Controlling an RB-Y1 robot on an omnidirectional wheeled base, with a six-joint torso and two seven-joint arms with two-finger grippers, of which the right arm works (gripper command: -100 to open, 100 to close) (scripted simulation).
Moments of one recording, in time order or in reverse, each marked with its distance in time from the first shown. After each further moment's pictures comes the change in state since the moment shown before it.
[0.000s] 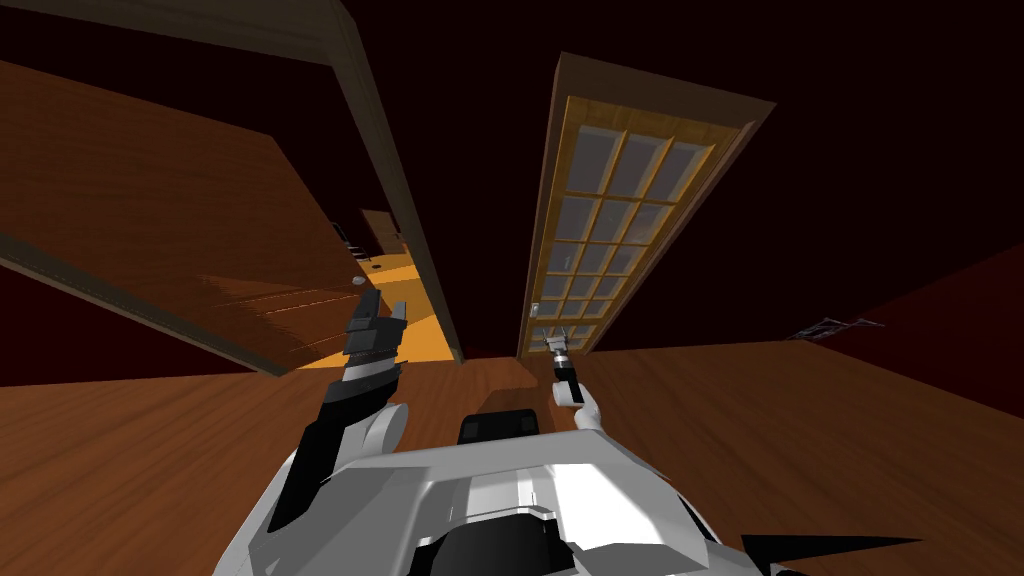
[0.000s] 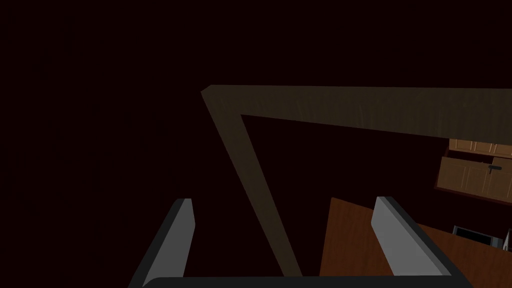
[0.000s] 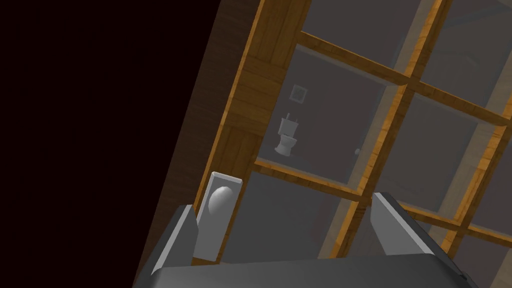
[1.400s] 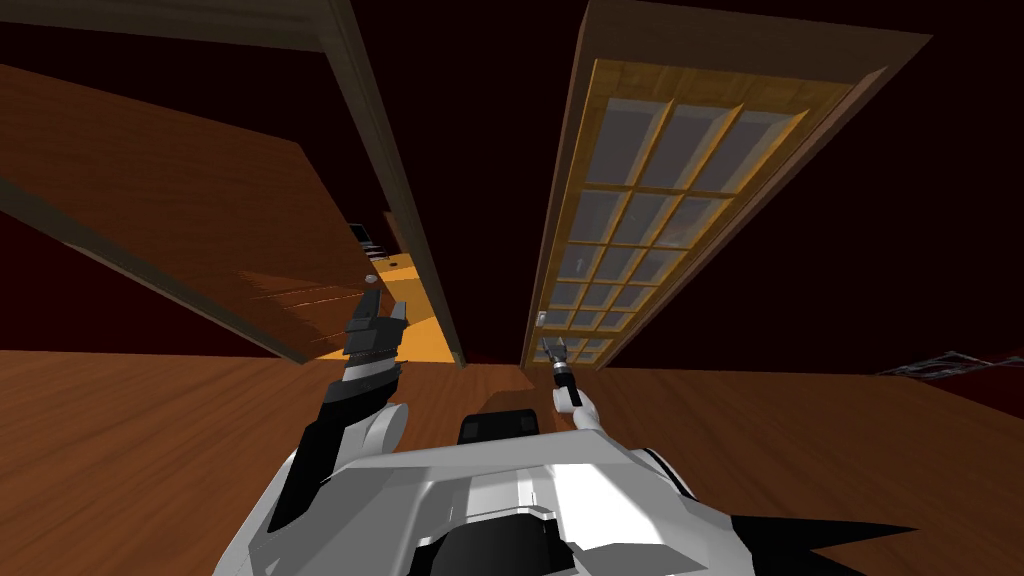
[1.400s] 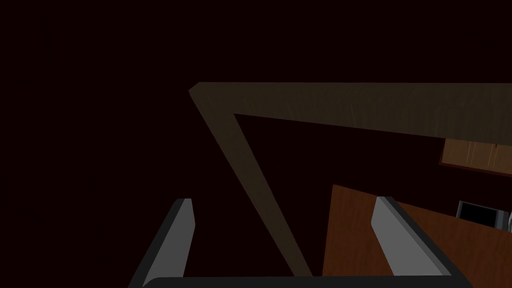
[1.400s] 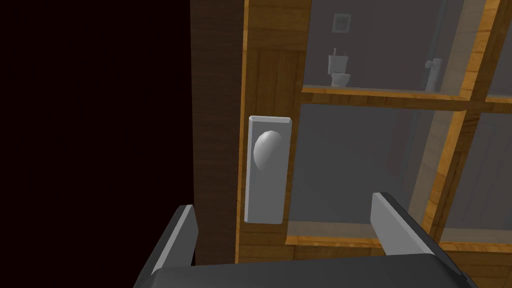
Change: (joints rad) arm -0.128 -0.022 0.006 0.367 -0.042 -0.059 -0.291
